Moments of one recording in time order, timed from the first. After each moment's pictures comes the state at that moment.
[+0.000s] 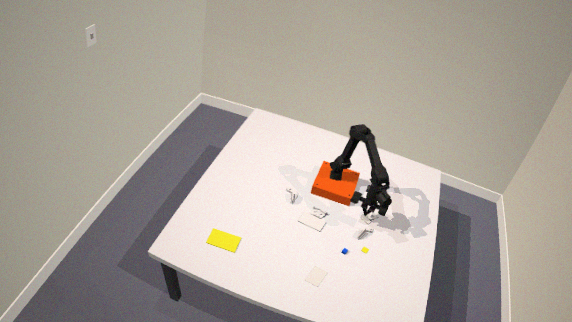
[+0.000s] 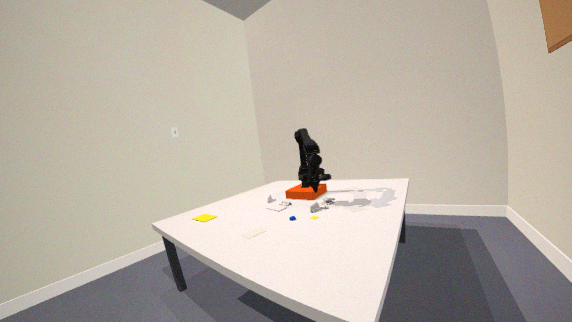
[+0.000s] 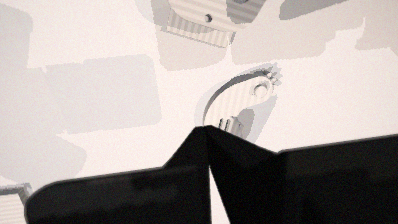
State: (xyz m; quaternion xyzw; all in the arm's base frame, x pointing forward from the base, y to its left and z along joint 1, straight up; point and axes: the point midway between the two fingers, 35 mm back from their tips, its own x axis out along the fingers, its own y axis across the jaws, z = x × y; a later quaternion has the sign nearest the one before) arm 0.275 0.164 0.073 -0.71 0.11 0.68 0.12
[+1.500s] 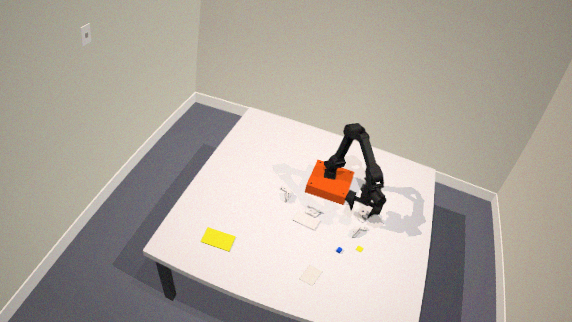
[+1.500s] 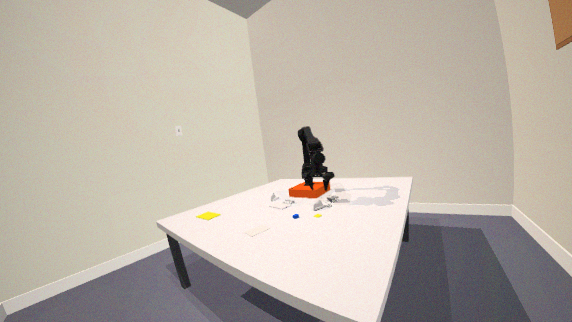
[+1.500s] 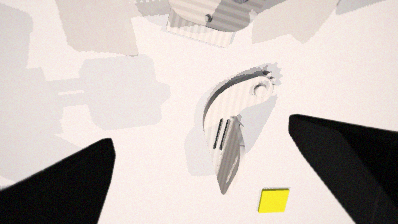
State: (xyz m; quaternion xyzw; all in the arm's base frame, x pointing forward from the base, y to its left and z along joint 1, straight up) arm 0.275 0.164 0.073 -0.71 0.11 0.68 0.12
